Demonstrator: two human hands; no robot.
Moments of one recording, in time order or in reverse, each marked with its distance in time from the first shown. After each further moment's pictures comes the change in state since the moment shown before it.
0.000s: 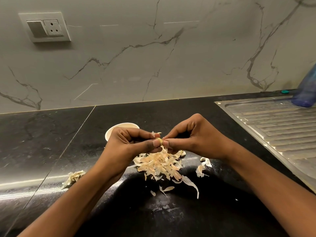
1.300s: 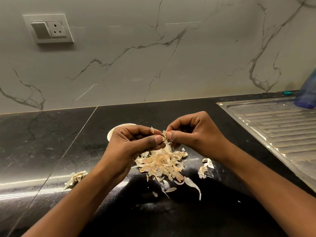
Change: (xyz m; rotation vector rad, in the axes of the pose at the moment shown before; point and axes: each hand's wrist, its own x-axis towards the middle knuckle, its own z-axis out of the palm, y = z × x) left_hand 0.001 0.001 0.002 -0.176 0.004 0.024; right_hand 0.003 -0.006 0.009 0.133 0.191 -0.001
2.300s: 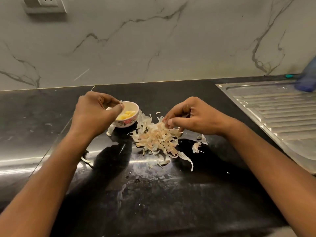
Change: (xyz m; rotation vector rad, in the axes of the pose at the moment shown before) left_hand 0.019 0.007 -0.067 1.067 0.391 0.164; right_hand -0.002 0.010 -0.018 -0.299 -0.284 0.158
